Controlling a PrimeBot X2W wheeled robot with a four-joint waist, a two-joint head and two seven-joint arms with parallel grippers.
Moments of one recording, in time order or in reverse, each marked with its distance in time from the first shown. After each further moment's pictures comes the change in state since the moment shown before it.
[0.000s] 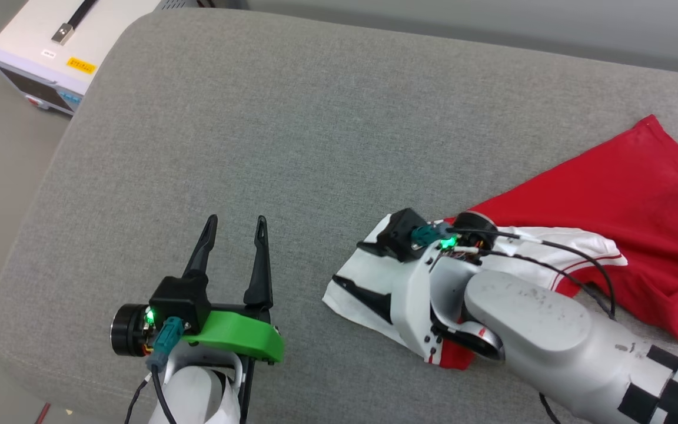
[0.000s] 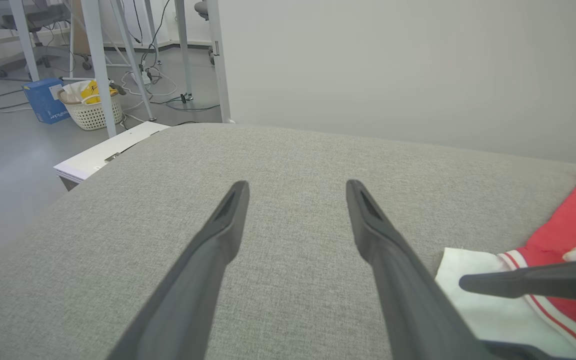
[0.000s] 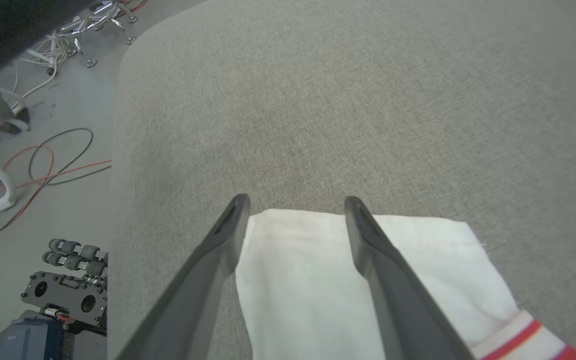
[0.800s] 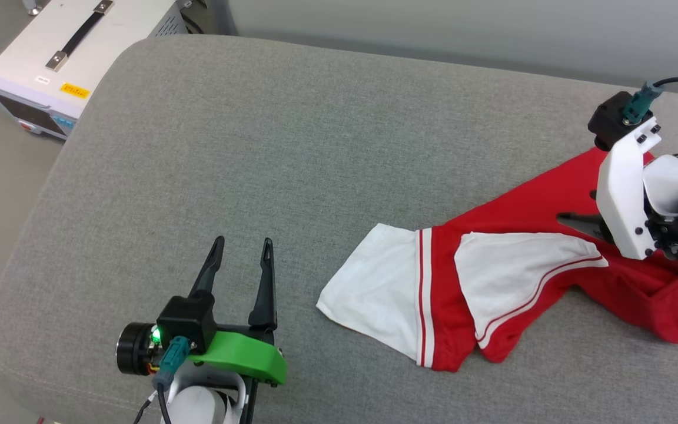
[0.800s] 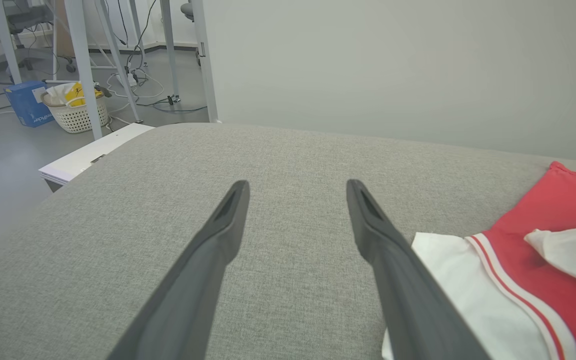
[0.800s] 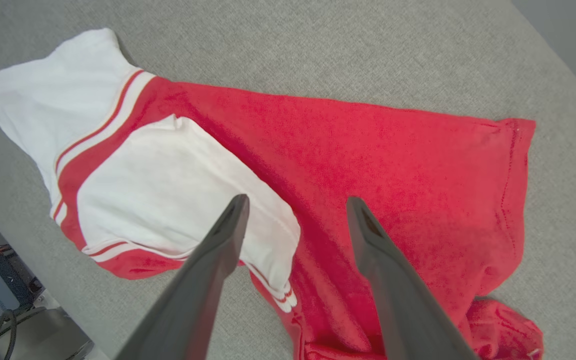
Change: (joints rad) left arm 0.058 0.000 -0.009 -0.010 0.013 -0.013 0.000; right arm -0.175 -0.524 -0.114 -0.171 0.301 0.000 0.616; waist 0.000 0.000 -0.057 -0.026
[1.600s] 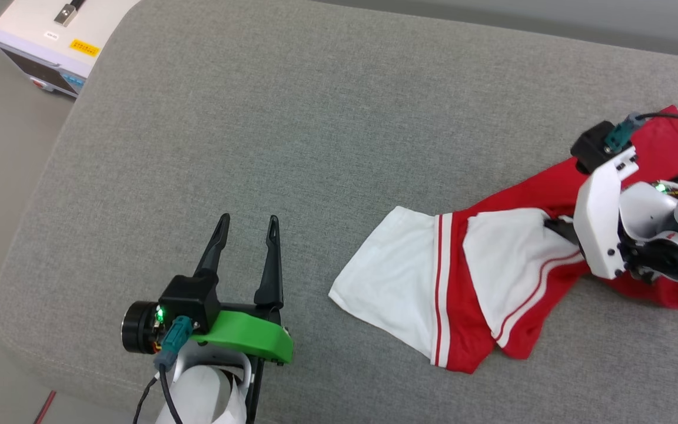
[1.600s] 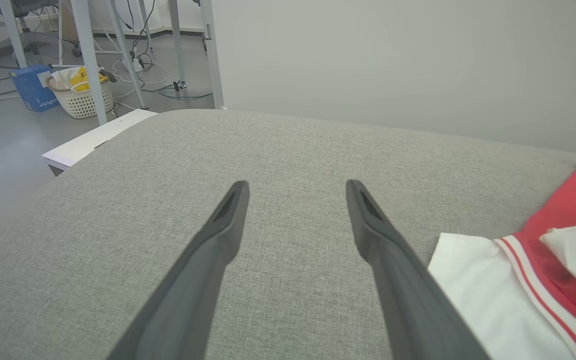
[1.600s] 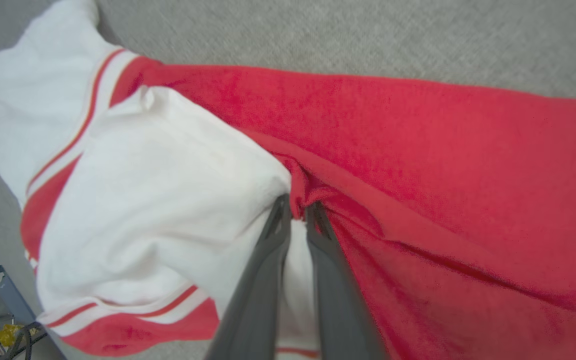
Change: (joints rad) left arm -0.062 0.000 -0.027 0.005 -0.034 0.018 0.000; right arm 0.082 0.066 -0.004 0.065 -0.003 0.000 -0.104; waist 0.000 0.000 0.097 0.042
